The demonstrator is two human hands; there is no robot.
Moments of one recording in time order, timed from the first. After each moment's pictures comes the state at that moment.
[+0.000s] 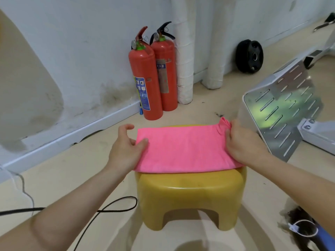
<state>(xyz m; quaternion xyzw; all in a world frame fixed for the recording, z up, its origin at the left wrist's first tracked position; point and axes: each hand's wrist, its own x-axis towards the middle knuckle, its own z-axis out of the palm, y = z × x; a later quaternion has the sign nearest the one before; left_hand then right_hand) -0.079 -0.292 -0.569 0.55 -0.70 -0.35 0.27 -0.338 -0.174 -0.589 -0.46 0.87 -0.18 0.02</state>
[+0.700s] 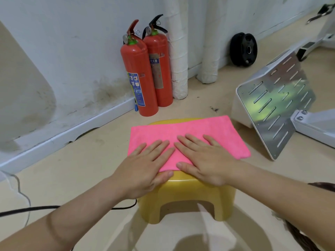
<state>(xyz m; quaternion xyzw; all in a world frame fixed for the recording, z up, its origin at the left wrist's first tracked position) -0.074 -0.262 -0.600 0.21 -0.98 0.00 -0.06 -0.271 -0.157 -0.592 -0.71 0.69 0.03 0.10</state>
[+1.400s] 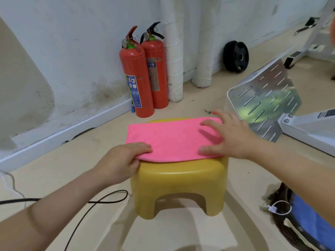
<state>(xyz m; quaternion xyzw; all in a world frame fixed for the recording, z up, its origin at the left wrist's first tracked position) -0.046 -0.272 -0.584 0.27 -0.95 -0.15 0.10 -0.332 -0.132 -0.557 -0.60 0.79 -0.06 0.07</state>
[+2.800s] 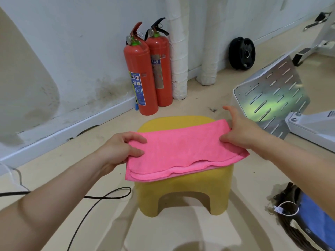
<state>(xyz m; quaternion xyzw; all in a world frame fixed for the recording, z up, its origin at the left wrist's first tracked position) -0.055 -0.286 -0.565 0.50 -0.64 -0.56 0.14 -0.337 -0.142 -0.553 -0.44 0.86 -0.20 0.17</state>
